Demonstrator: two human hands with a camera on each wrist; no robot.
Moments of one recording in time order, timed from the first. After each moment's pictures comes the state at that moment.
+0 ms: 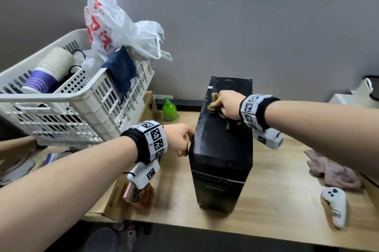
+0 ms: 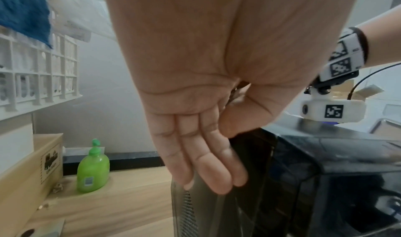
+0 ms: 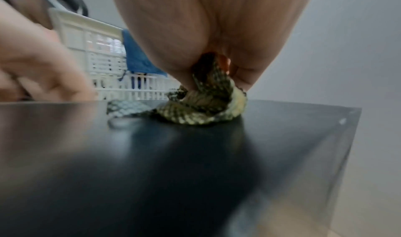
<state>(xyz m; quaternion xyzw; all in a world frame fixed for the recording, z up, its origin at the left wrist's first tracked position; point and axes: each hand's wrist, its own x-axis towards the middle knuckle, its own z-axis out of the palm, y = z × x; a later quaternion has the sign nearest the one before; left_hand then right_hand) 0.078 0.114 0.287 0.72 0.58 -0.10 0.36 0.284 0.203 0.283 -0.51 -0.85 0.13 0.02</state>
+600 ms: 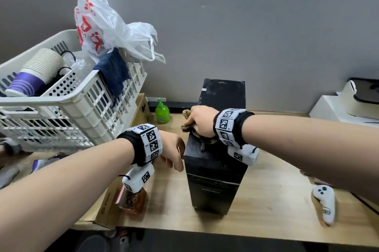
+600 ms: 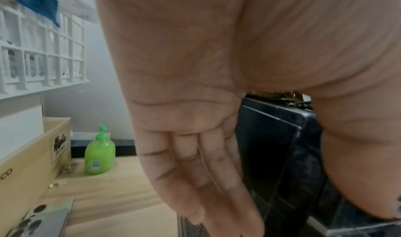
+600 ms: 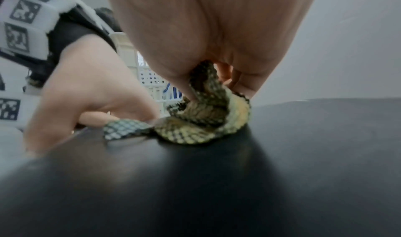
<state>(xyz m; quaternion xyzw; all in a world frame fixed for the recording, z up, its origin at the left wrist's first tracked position) 0.069 0.122 0.270 0.72 0.54 -0.22 0.37 0.225 0.155 0.288 -0.46 -0.88 0.14 0.00</state>
